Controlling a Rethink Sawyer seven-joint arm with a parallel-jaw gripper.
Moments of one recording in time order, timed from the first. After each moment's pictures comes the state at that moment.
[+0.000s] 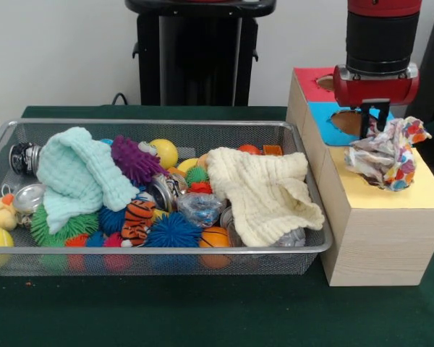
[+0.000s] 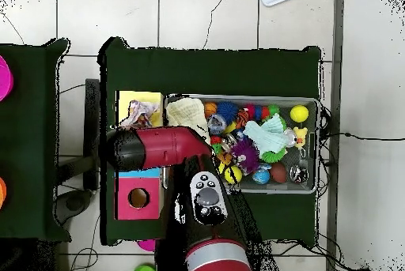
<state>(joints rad) -0.08 -0.67 0.17 1.68 -0.06 0.48 1.93</state>
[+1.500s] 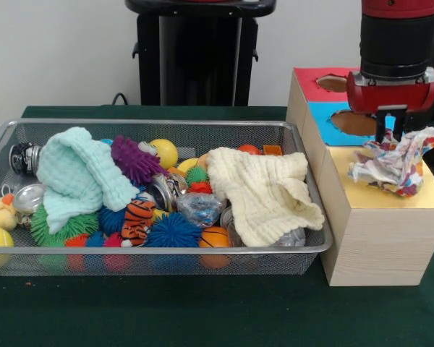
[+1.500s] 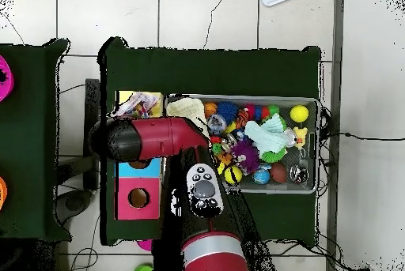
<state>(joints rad) -0.07 -0.64 0.16 1.60 -0.05 0.48 1.93</state>
